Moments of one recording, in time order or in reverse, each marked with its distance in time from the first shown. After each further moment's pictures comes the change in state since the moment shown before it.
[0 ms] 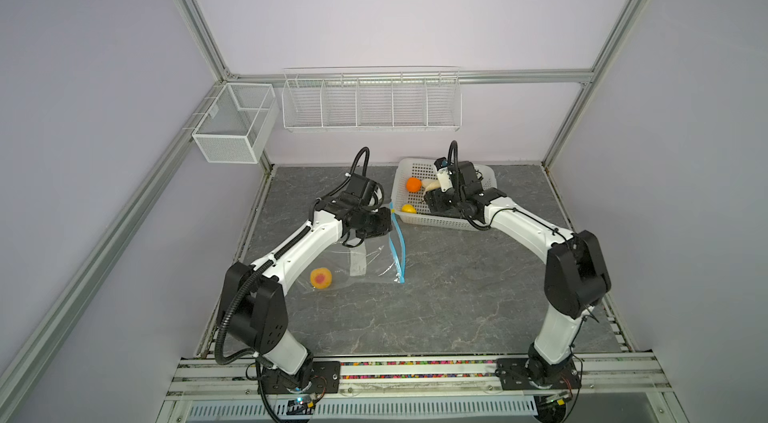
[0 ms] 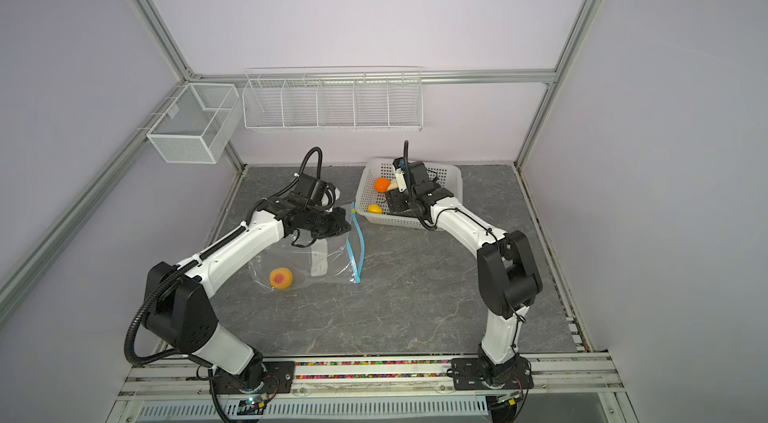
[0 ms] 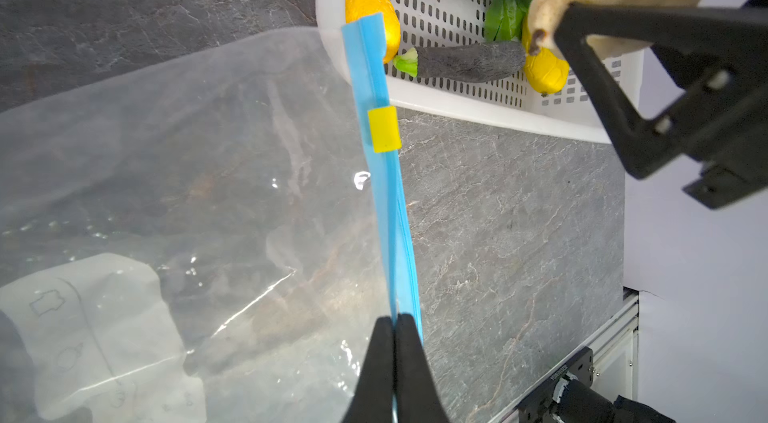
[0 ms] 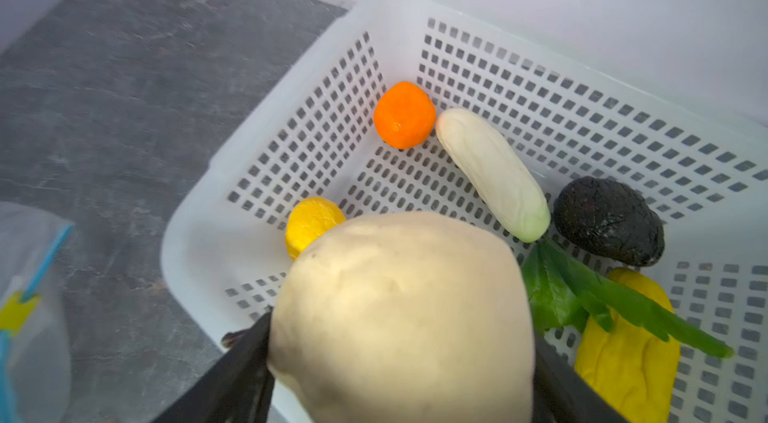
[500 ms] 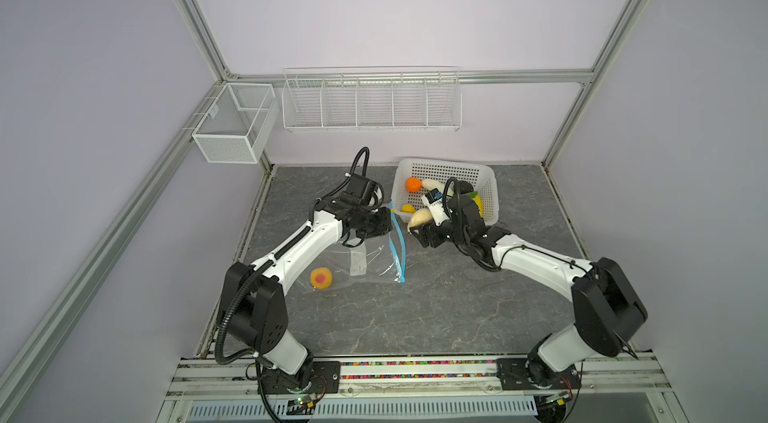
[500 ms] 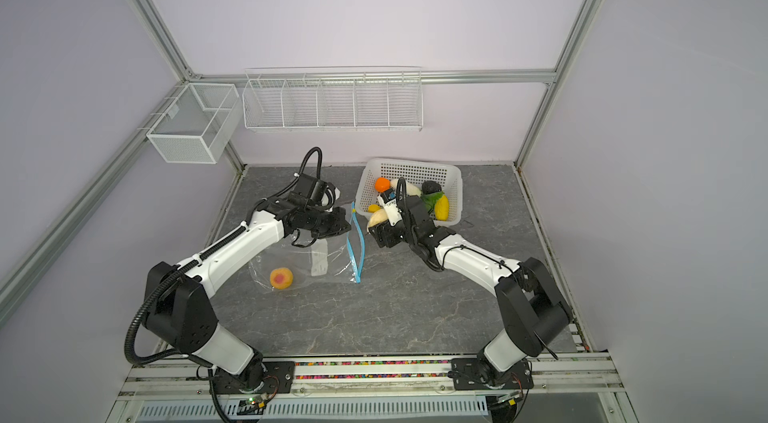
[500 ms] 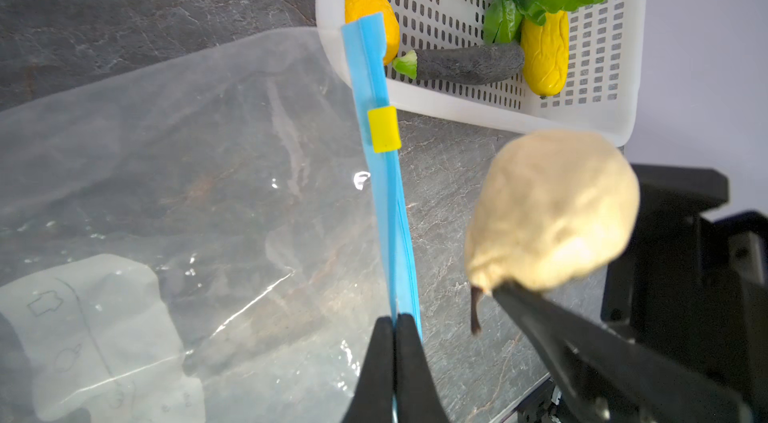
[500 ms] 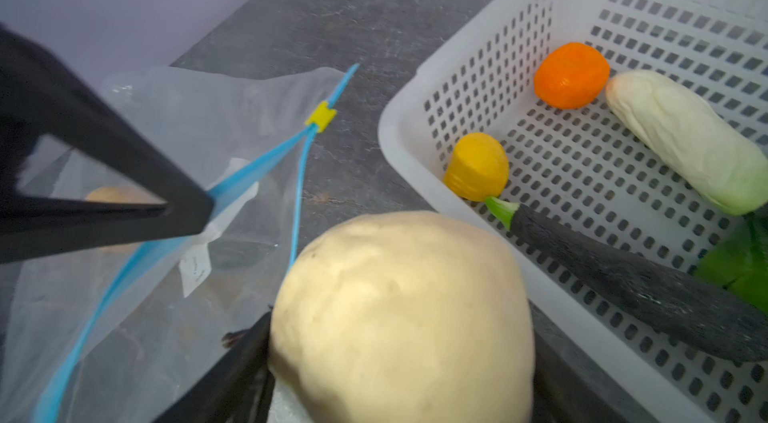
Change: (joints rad) left arm 0.000 0.000 -0.002 0.005 0.000 -0.004; right arm 0.166 -0.245 -0.415 0.294 -0.129 0.051
